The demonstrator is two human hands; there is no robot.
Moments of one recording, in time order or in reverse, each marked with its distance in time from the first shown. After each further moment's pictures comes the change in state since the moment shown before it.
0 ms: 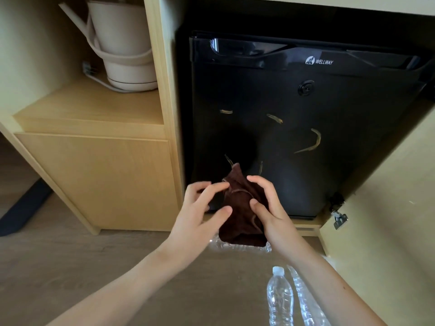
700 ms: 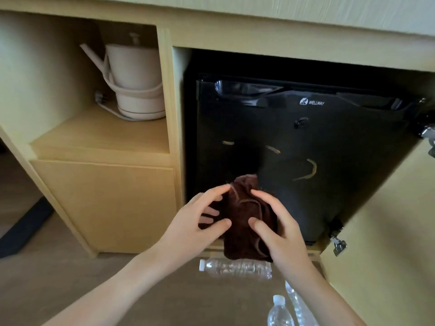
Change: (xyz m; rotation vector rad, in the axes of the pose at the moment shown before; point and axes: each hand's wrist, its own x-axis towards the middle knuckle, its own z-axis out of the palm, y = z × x) left_hand 0.026 0.018 -0.030 0.046 -0.068 0.043; right_hand -0.006 -0.053 0.003 -0.030 0.185 -0.078
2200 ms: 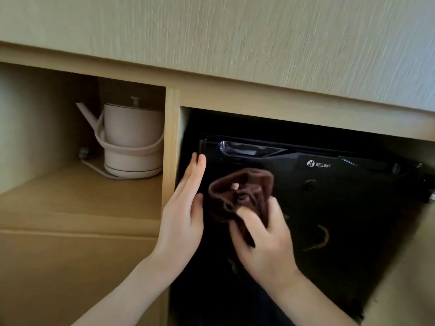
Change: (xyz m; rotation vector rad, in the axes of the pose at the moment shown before) left_hand 0.122 0.002 -0.044 0.117 0.544 0.573; right_hand 0.130 -0.007 0.030 -0.774 0.391 -1.013
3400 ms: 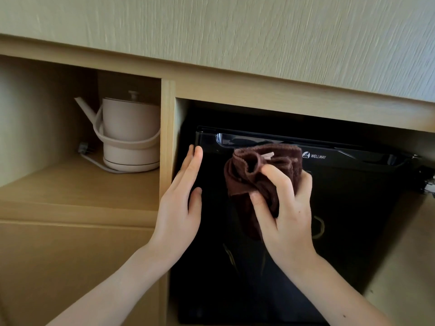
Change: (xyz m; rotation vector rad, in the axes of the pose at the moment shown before) left_hand -0.001 -0.003 0.001 -0.022 -0.007 0.028; right_hand 0.022 0.003 -0.031 0.135 0.075 0.213
